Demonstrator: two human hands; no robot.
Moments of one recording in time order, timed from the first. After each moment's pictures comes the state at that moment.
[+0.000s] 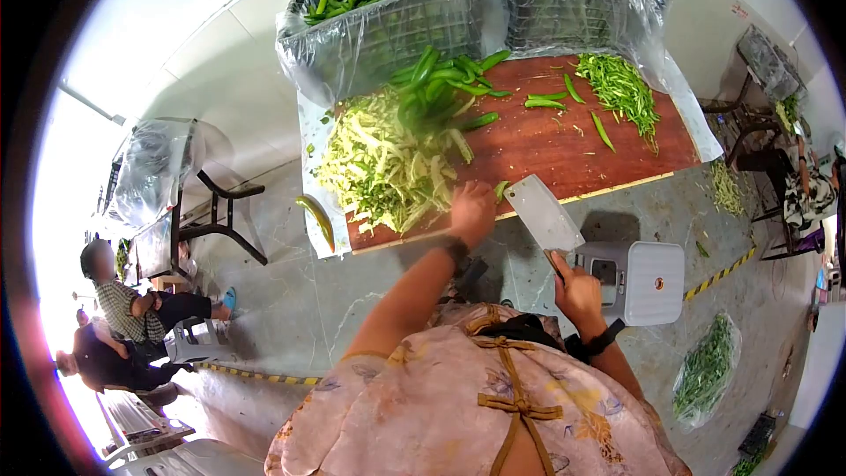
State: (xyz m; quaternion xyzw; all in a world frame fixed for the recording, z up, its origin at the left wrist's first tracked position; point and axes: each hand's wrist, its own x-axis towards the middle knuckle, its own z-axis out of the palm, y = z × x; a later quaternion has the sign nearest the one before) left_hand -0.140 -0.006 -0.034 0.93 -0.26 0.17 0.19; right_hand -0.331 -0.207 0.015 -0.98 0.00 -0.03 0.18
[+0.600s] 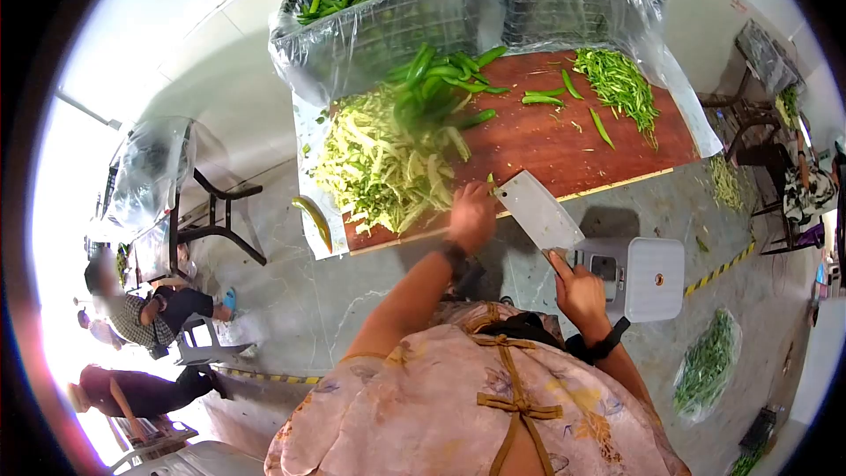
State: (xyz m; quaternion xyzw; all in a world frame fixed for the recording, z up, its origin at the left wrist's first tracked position) left_hand -0.151 -0.005 -0.029 0.90 -0.30 0.21 0.23; right_hand -0.333 -0.205 0.036 -0.99 -0.02 -0.04 0.16
